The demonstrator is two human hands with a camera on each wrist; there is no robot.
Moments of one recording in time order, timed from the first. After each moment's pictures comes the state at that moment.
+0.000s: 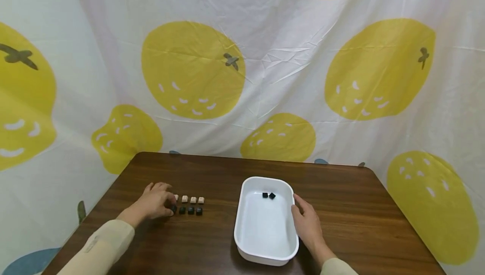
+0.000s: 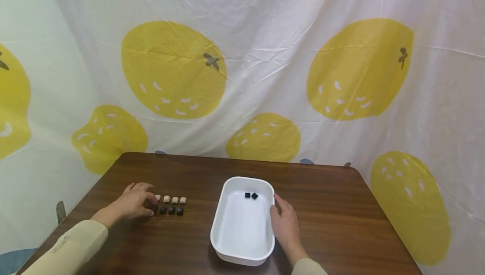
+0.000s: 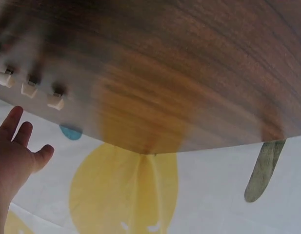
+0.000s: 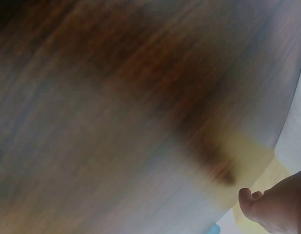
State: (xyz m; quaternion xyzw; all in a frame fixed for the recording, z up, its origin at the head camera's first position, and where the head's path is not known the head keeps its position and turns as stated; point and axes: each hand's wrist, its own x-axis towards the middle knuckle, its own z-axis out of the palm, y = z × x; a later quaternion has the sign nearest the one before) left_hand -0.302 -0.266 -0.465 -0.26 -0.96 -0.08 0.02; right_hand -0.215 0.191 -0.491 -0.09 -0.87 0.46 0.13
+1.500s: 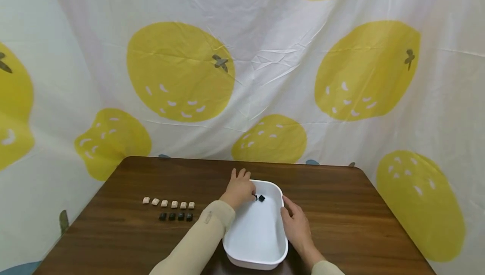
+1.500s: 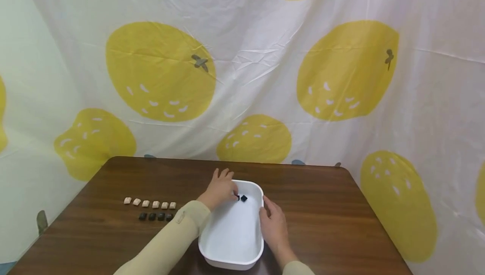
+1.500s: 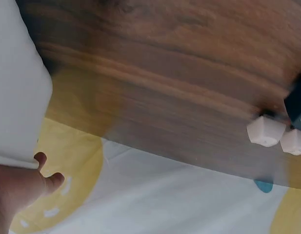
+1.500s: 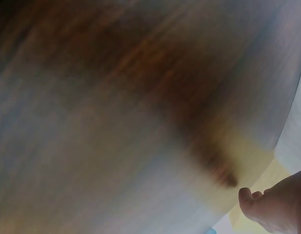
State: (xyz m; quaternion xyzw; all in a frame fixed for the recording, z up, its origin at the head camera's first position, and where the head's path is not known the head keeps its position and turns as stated) left_hand -0.343 0.004 -0.464 -0.29 -0.96 0.01 0.04; right_hand -0.210 0.171 -0.494 -0.08 -0.87 0.47 0.16
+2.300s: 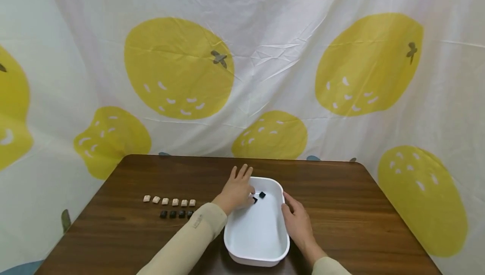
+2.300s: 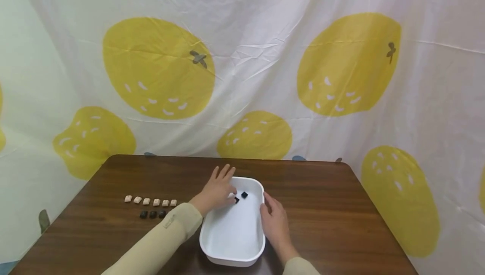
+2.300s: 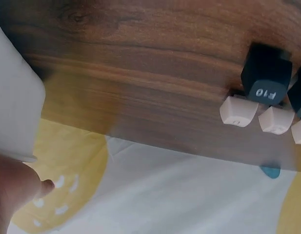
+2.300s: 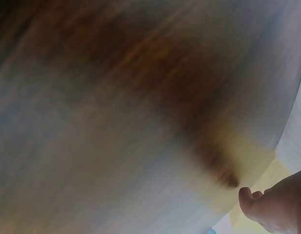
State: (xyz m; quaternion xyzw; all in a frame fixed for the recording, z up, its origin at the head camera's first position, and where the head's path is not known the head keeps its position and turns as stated) left_hand -0.330 -0.012 -0.469 -0.32 -0.94 0.08 0.04; right_hand -0.211 0.173 -0.495 -0.08 -0.86 0.47 0.17
